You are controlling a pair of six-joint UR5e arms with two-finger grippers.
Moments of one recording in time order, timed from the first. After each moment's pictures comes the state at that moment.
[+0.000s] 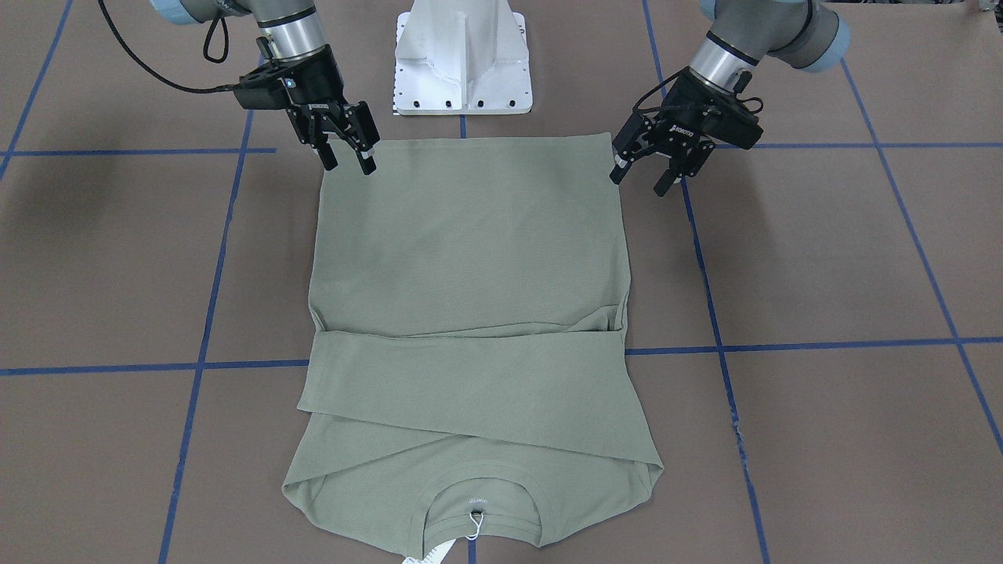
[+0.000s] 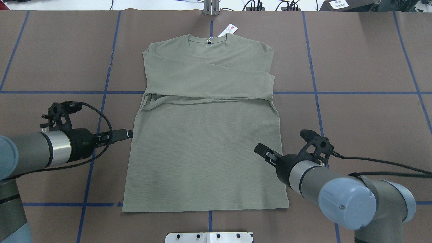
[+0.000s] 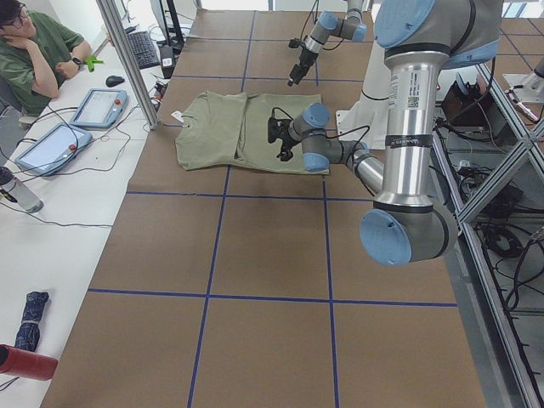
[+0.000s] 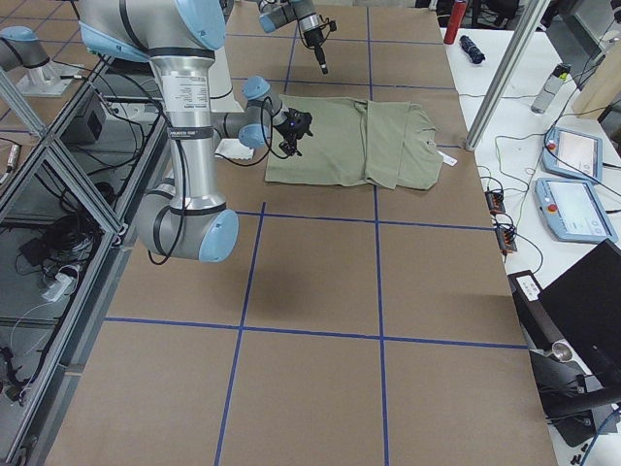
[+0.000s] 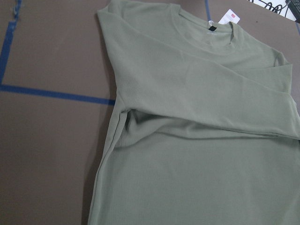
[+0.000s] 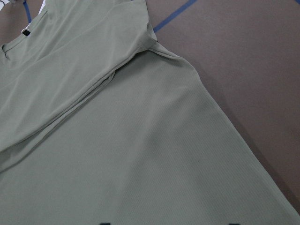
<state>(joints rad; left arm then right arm) -0.42 -1.55 -2.02 -2.44 -1.56 -1.54 0.17 -1.46 2.14 -1.20 1.23 2.00</state>
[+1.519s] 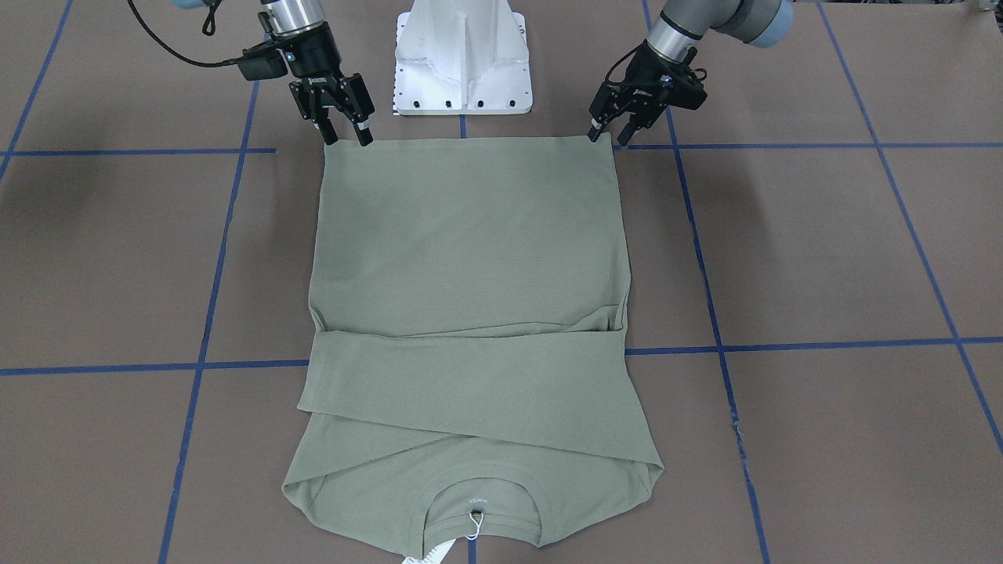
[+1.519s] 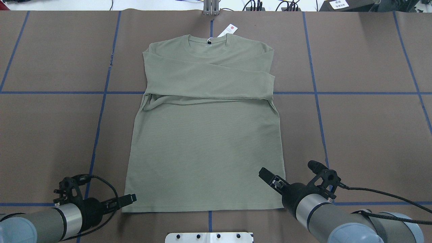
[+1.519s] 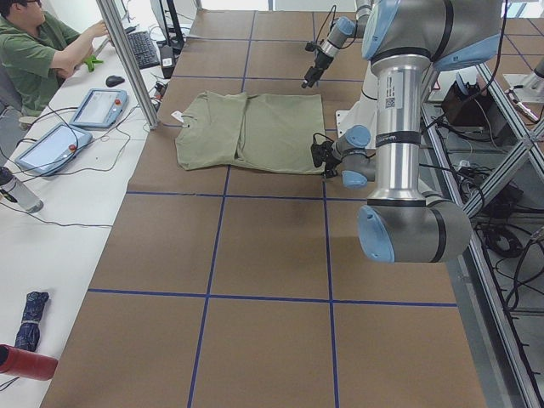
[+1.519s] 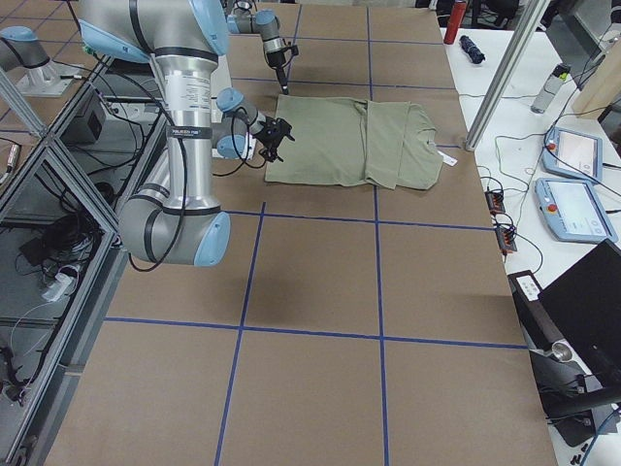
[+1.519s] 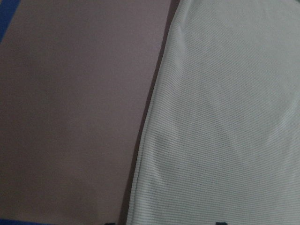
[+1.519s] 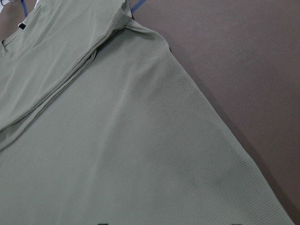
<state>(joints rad) -0.05 -1.45 -1.99 -2.48 -1.33 -1.77 0.03 -1.53 2.16 -1.14 1.08 2.07</state>
